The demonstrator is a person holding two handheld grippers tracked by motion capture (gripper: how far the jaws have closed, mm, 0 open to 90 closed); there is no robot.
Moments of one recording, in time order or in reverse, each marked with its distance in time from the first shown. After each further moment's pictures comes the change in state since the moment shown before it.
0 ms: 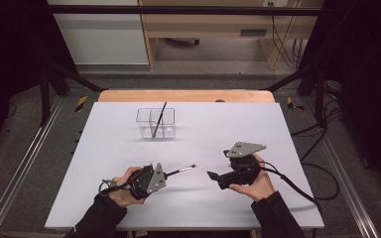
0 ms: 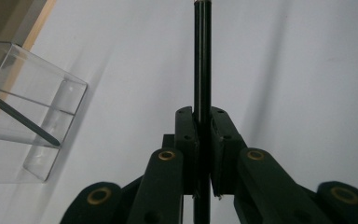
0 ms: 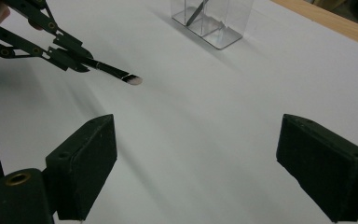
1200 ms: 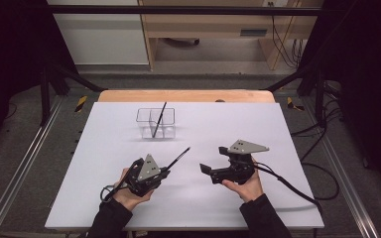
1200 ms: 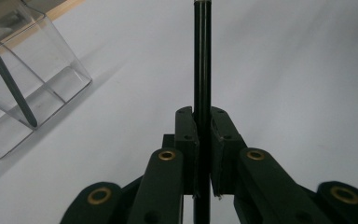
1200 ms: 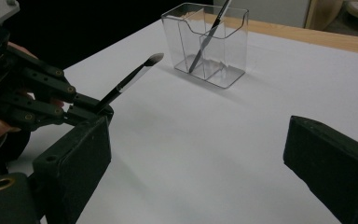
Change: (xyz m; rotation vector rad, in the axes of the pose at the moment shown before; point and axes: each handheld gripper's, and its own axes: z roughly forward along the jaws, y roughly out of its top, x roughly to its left) left arm 0.006 -0.006 0.002 -0.170 0.015 -0.399; right arm 0.004 0.001 0.013 -0.200 0.021 0.195
